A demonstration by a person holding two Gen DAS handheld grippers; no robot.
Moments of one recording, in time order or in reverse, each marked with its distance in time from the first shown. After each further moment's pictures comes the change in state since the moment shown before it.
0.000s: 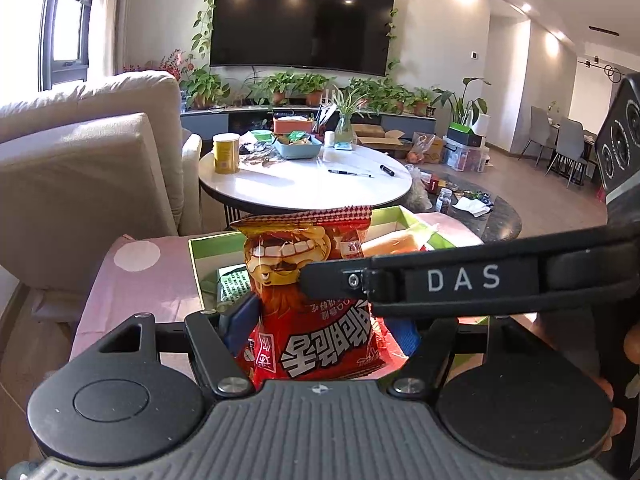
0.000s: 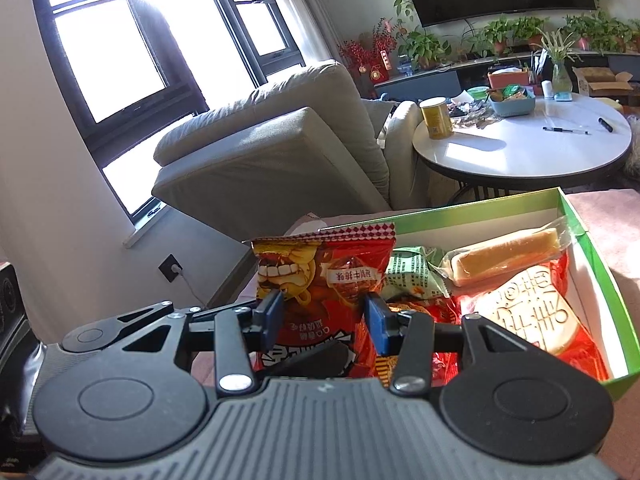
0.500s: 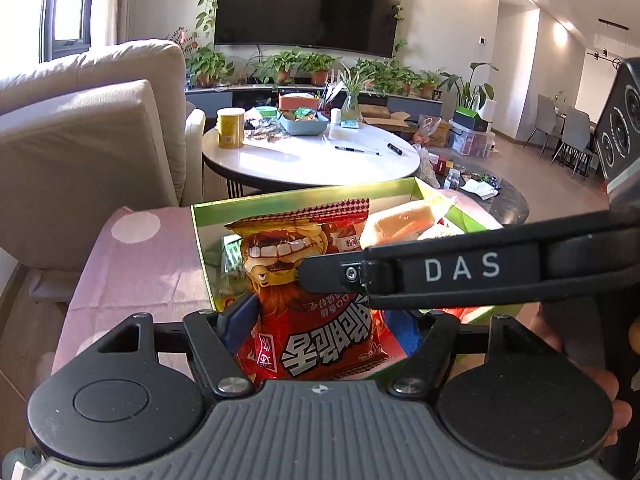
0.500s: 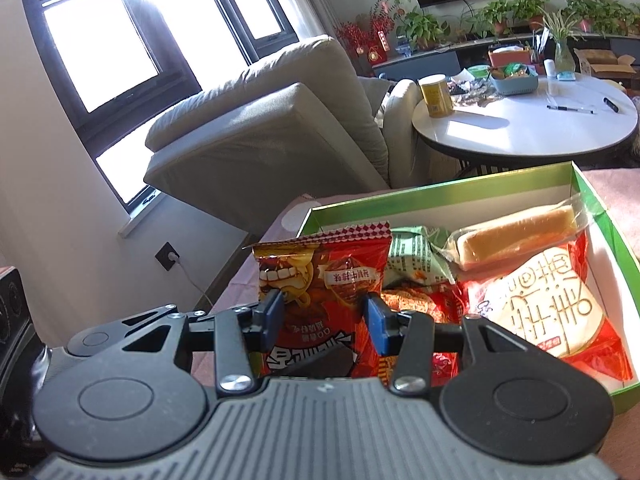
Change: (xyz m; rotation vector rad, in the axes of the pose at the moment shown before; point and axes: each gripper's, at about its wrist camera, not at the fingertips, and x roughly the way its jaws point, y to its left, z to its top) left arm 0.018 0.010 -0.015 -0.019 0.063 0.005; right arm 0.021 -0.007 -0.004 0.019 0.058 0.000
